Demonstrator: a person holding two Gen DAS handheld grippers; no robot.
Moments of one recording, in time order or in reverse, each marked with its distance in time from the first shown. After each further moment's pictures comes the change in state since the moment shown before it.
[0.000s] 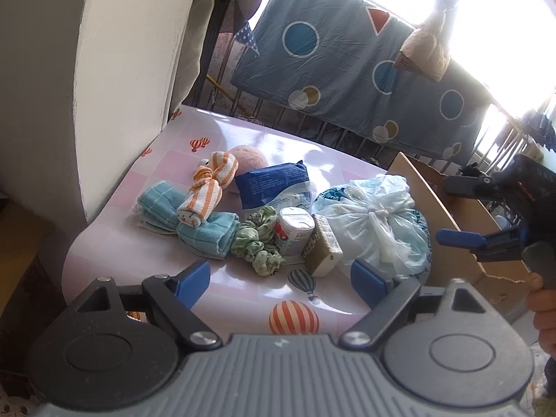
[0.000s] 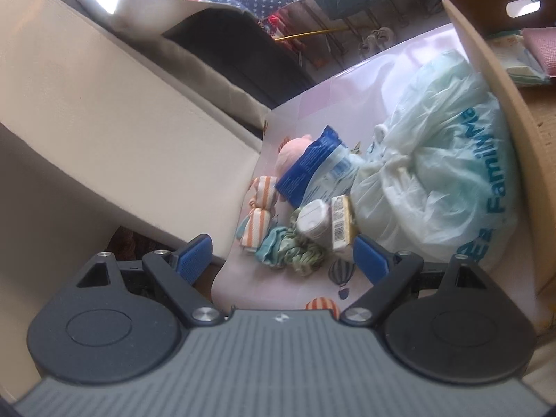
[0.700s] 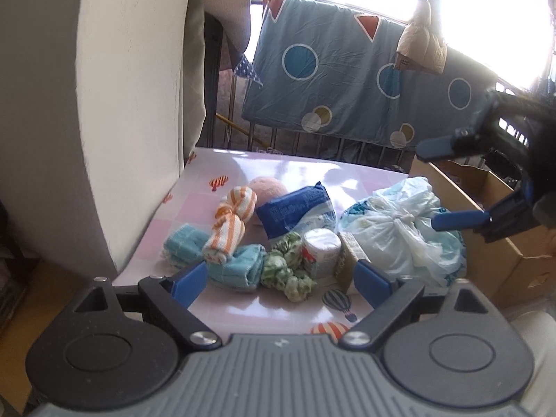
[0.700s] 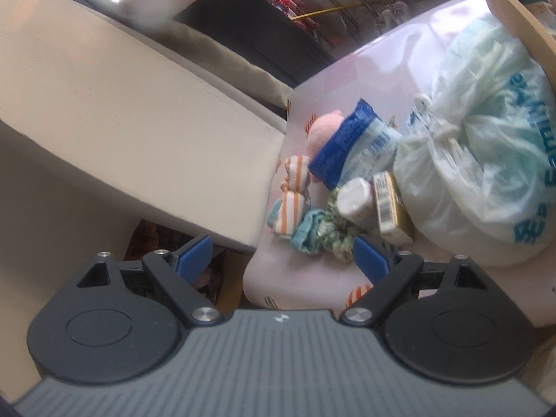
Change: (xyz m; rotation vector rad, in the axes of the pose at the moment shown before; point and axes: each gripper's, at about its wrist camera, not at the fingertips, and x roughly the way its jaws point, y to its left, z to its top) left arm 0.004 -0.015 0.003 0.173 -0.106 0.126; right arm 0.031 0.020 0.008 0.060 0.058 0.076
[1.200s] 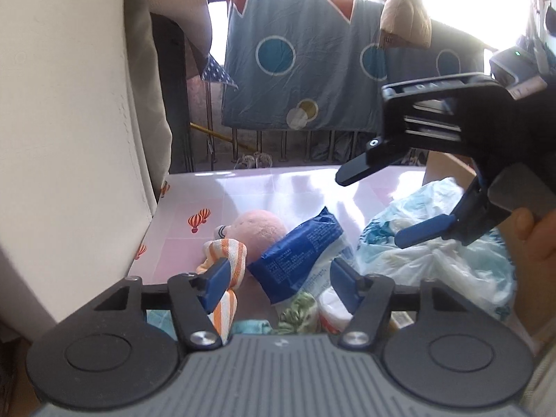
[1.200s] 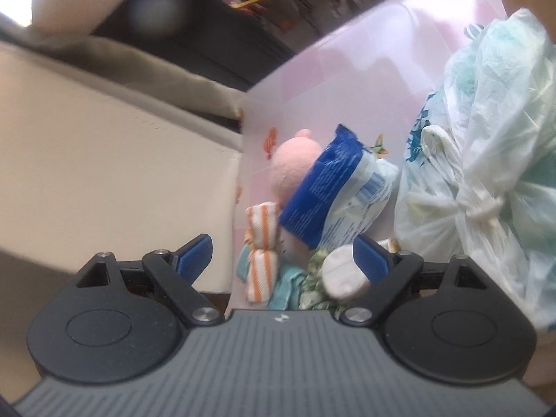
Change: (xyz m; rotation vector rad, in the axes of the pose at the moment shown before) left arm 0.119 -0.005 0.054 0.146 0.039 -0.014; right arm 0.110 -0.018 0.088 0.154 0.079 -0.157
